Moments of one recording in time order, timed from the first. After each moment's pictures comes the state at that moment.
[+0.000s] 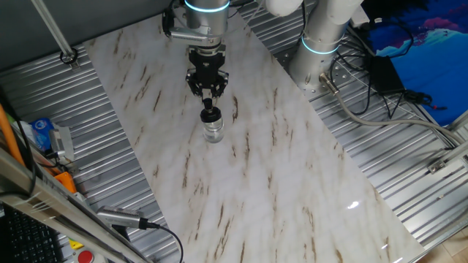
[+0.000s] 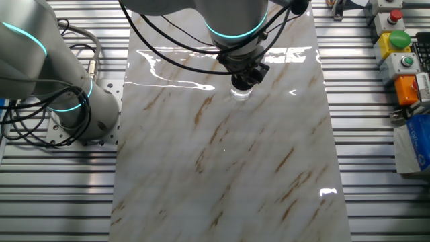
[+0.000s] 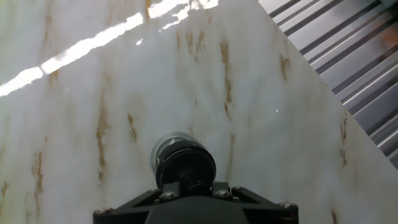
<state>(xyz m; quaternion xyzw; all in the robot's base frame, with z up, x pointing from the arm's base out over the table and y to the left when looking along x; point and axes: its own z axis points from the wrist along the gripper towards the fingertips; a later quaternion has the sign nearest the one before) 0.434 0.038 0.148 -0.47 0.87 0.04 0.11</state>
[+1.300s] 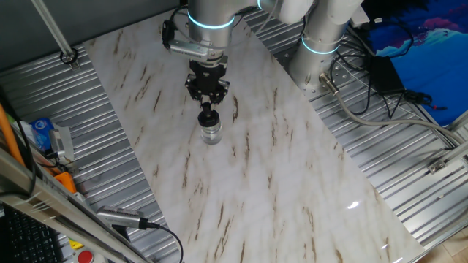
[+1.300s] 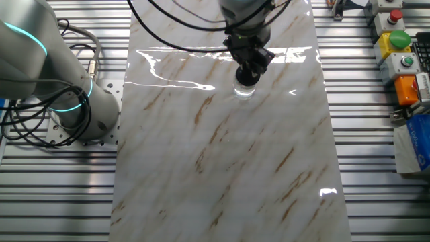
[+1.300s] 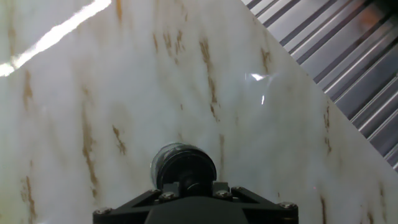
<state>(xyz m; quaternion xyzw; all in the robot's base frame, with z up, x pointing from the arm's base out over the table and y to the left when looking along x) 0.448 0.059 0.157 -0.42 0.90 -0.01 0.07</state>
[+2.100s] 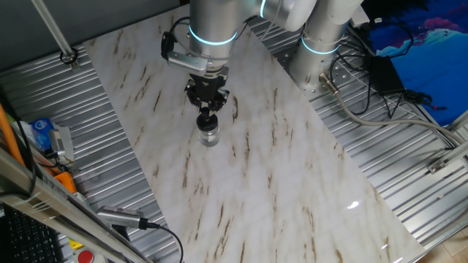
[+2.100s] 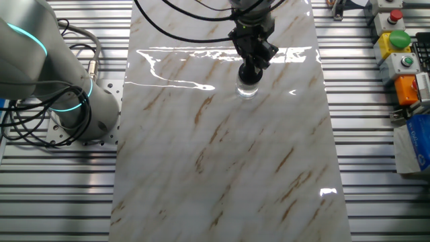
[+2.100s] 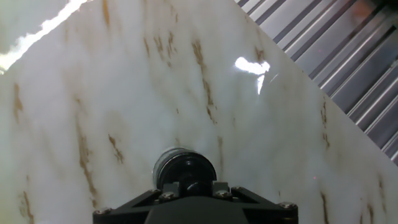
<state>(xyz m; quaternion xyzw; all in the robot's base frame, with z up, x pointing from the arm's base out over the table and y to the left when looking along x) 0.457 0.073 0.154 -0.38 0.92 -0.03 0.05</state>
